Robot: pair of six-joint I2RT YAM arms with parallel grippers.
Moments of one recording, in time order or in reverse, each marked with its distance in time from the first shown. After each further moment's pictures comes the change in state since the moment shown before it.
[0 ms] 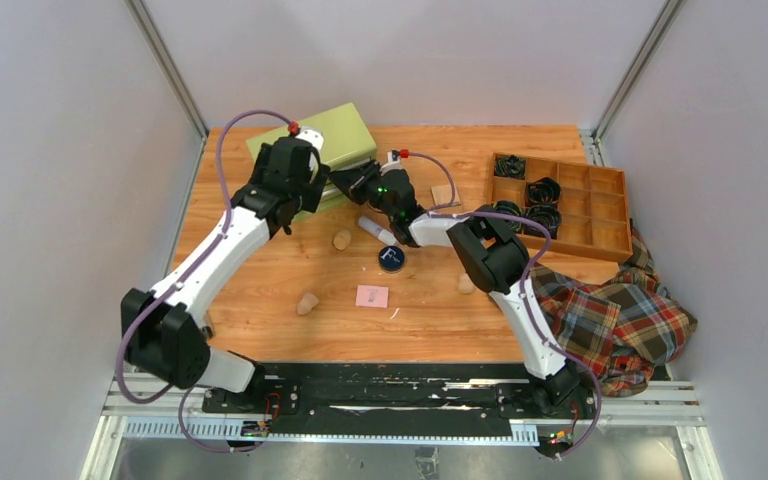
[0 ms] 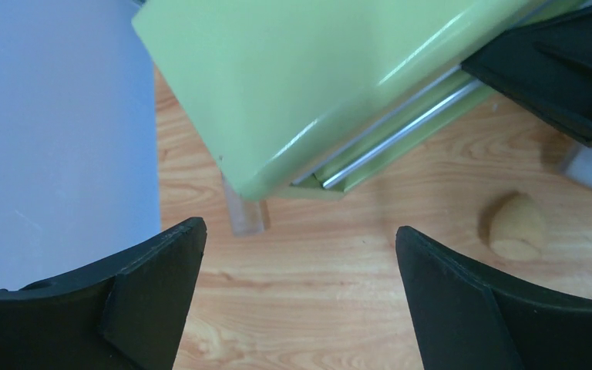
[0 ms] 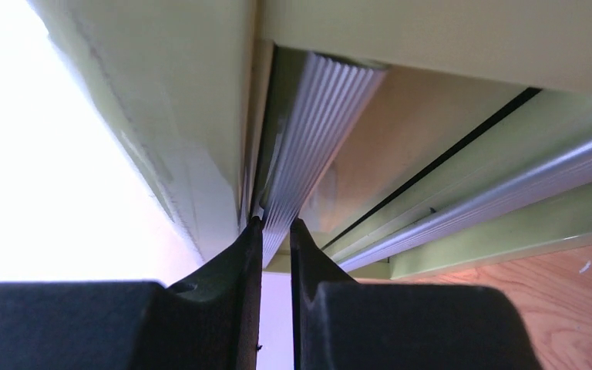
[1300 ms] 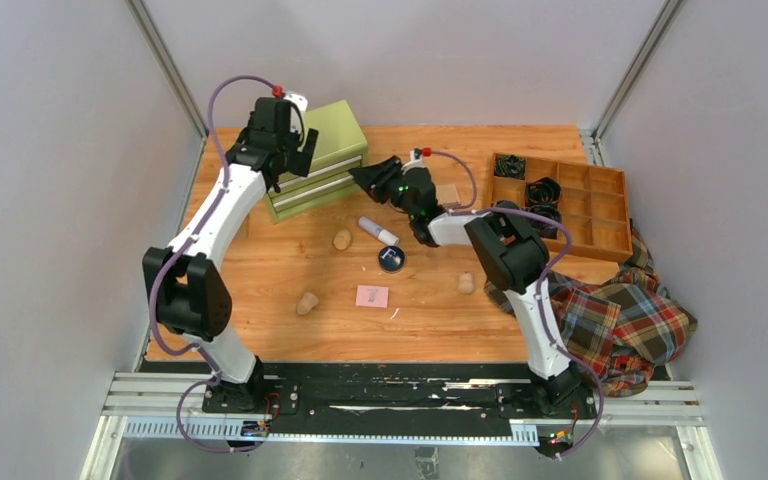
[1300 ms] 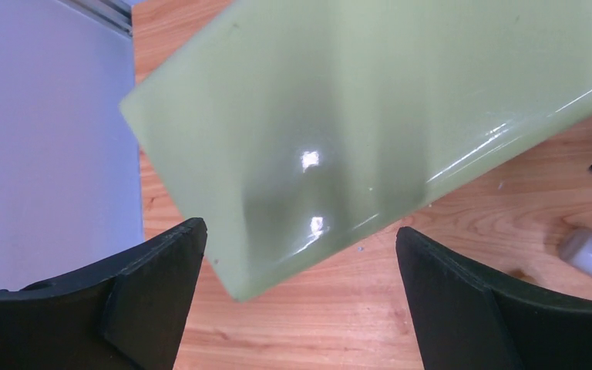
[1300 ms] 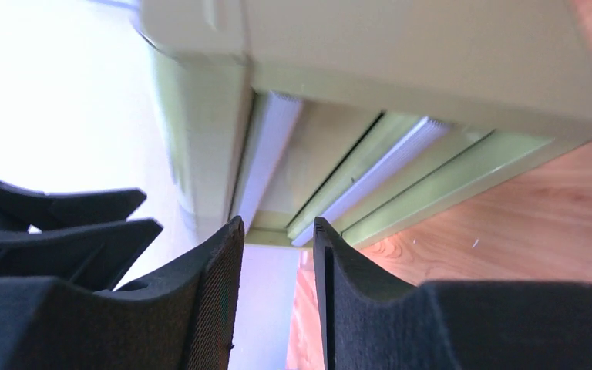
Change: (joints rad) left arm 0.160 0.333 0.338 -0.023 0.161 0.059; right arm -0.063 -0.073 -0.125 -0.004 -0.037 -0.059
